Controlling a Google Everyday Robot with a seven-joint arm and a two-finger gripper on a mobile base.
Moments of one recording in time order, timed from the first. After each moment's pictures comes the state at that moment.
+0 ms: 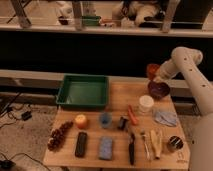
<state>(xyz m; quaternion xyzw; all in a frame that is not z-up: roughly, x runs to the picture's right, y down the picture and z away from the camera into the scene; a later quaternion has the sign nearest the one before) 0.334 -0.060 0.860 -0.16 -0.06 0.19 0.97</state>
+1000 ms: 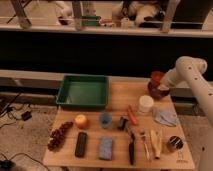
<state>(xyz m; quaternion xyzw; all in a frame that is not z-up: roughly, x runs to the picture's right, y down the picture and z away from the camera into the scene) 0.354 -0.015 0.872 -0.18 -0.06 0.19 0.96</state>
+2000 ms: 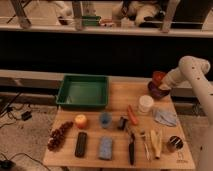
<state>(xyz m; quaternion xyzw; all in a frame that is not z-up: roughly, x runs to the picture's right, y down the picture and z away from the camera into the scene) 0.367 -0.017 0.870 -0.18 -0.06 0.21 0.96</state>
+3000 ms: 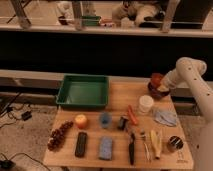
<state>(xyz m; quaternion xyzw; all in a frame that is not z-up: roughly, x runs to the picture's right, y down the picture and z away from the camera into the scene) 0.361 -0.008 0.879 -0.19 -0.06 0.21 0.96</state>
